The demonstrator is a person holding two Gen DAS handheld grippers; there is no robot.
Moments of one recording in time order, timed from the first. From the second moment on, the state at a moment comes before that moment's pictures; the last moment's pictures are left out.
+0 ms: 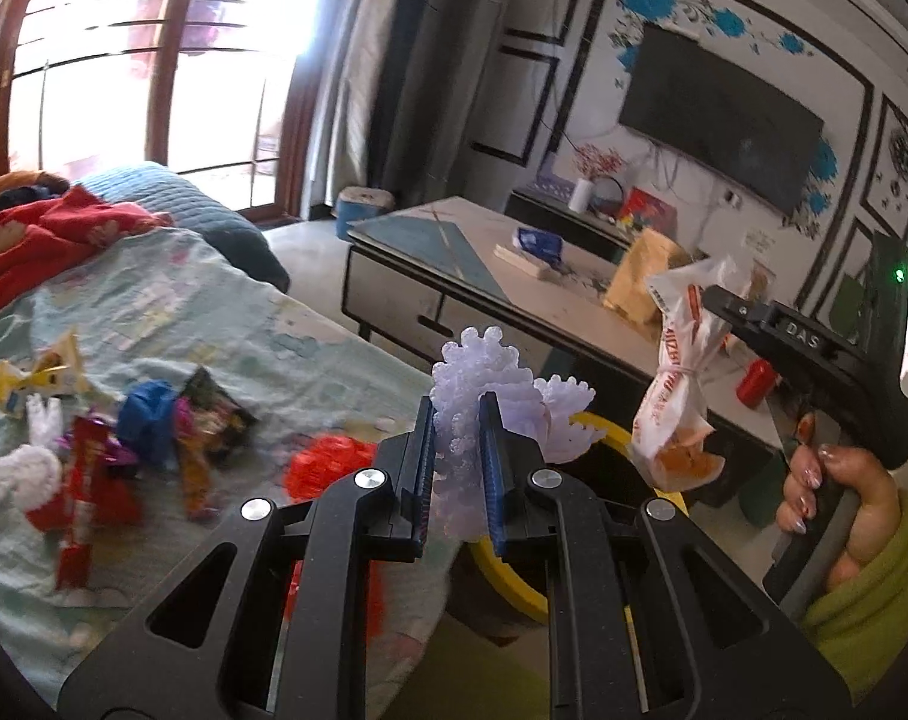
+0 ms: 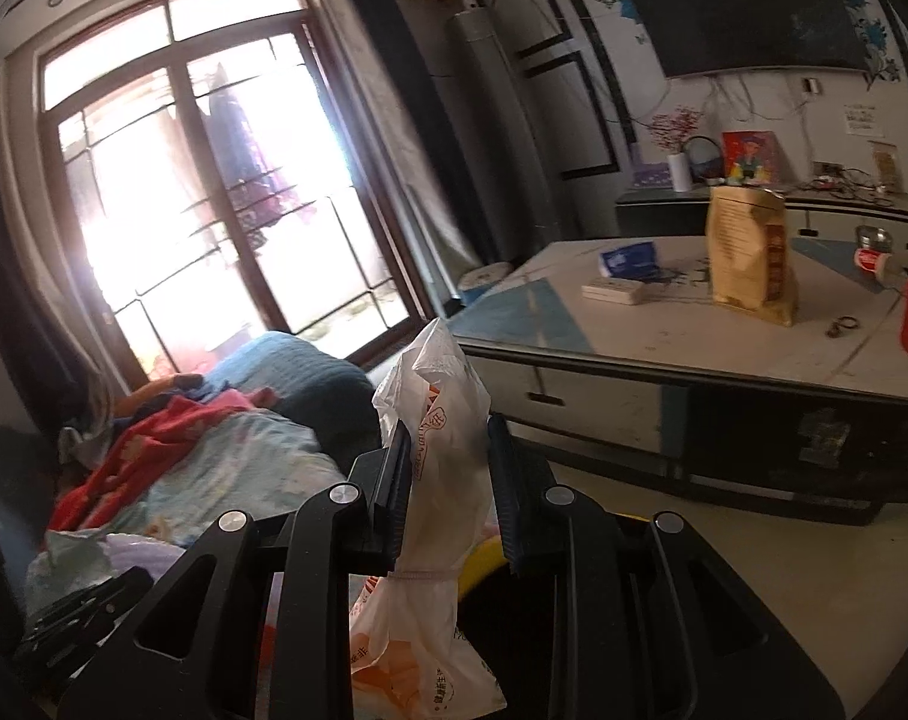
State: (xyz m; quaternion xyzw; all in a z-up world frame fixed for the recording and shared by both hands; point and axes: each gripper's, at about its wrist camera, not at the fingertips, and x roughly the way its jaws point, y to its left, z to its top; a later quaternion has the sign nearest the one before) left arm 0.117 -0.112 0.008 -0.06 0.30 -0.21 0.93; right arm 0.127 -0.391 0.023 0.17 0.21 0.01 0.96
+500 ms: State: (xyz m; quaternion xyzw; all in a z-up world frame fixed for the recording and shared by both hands) left arm 0.119 -0.186 -0.036 0.00 0.35 -0.25 0.90; right arm 0.127 -0.432 -0.033 0.16 0.28 -0.01 0.95
